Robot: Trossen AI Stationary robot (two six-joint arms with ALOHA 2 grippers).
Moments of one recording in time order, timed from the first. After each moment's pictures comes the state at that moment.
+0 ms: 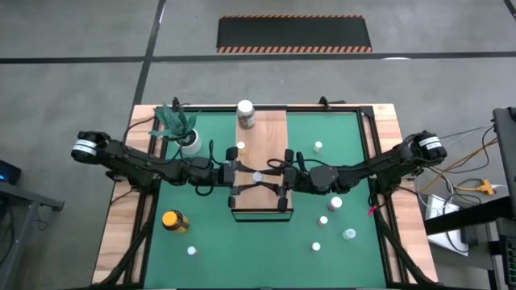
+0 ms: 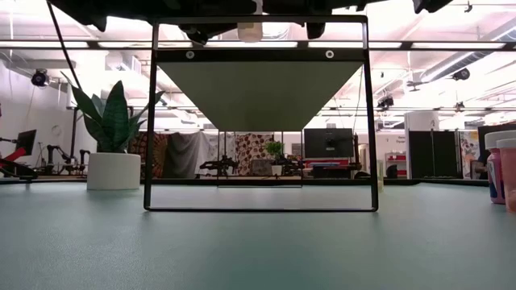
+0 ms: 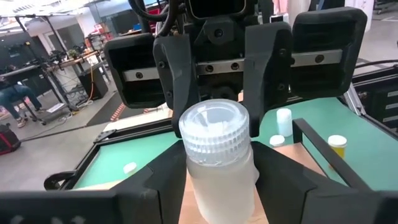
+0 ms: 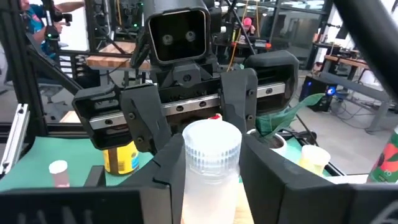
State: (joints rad) left arm -0.16 1.32 0.71 0.57 -0.17 0.22; right arm 0.22 1.55 0.88 0.65 0.36 -0.09
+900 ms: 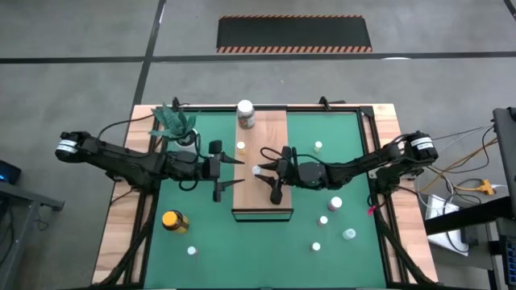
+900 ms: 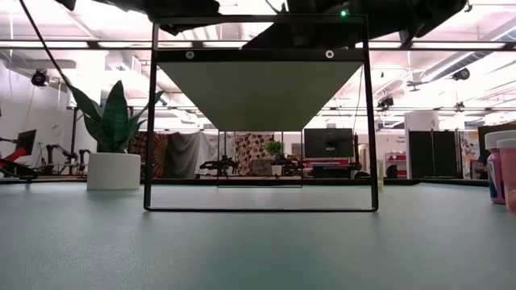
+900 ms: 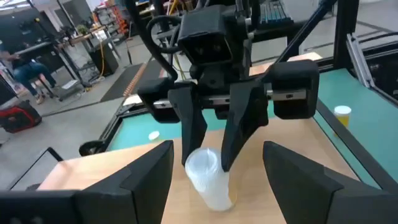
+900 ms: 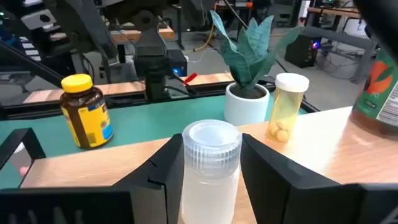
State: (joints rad) left arm -0.16 1.08 0.71 0.20 -0.25 0.22; right arm 0.14 1.63 0.85 0.62 0.37 0.06
